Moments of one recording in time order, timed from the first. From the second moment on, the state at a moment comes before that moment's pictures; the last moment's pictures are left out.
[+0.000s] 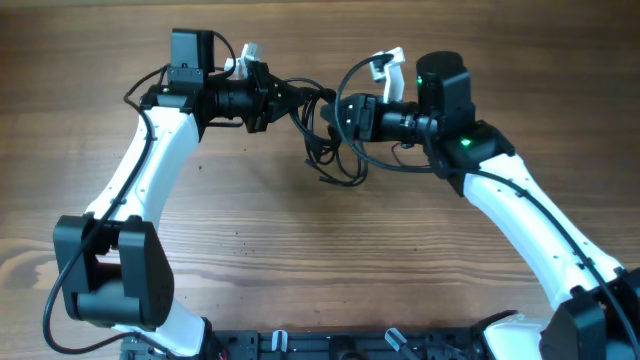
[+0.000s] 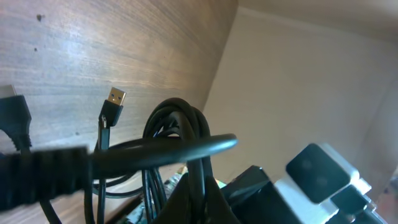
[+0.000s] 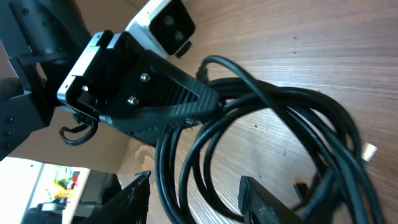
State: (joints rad) left arm -0.11 1.75 1.34 -0.46 1.07 -0.96; right arm 0.39 1.52 1.12 -0.14 -0.71 0.61
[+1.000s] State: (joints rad) left arm -0.12 1.75 1.34 -0.42 1.08 -1.00; right arm 0.45 1.62 1.12 -0.07 -0.69 0.63
